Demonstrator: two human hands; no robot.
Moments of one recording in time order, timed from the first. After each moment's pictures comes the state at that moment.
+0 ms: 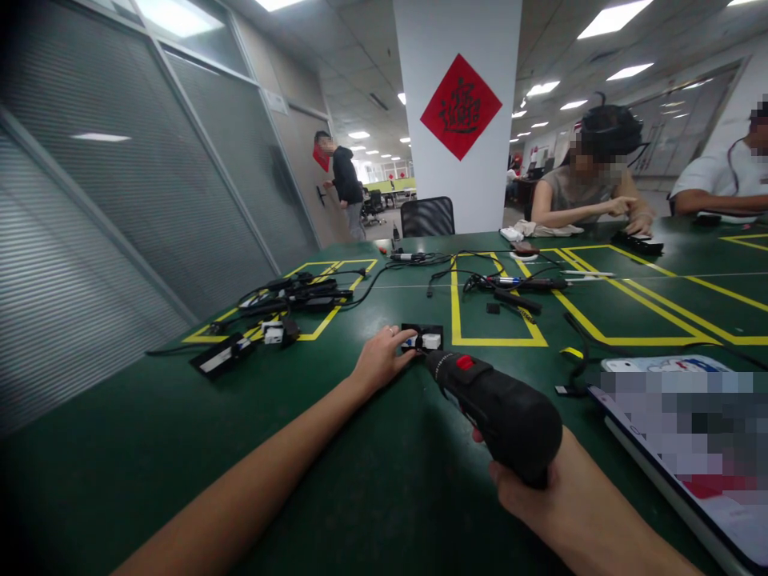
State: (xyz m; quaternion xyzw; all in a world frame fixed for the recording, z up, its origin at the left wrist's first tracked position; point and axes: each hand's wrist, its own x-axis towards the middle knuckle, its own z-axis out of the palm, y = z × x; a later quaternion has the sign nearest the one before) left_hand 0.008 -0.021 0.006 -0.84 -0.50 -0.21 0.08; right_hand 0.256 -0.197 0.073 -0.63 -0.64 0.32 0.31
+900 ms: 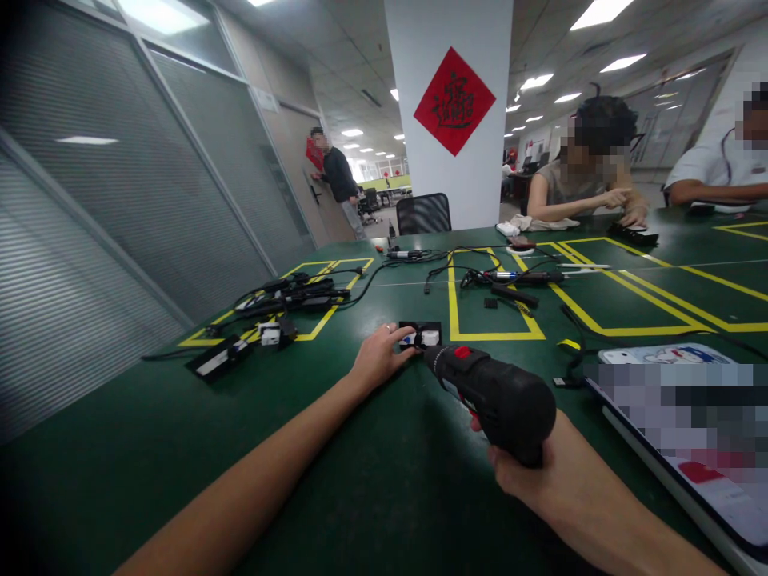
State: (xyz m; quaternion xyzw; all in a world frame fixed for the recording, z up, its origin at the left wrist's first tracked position) left_hand 0.006 -0.018 0.002 -0.84 -0.49 -0.22 0.09; right_hand 0.255 -0.195 0.075 -0.61 -0.66 0.33 0.28
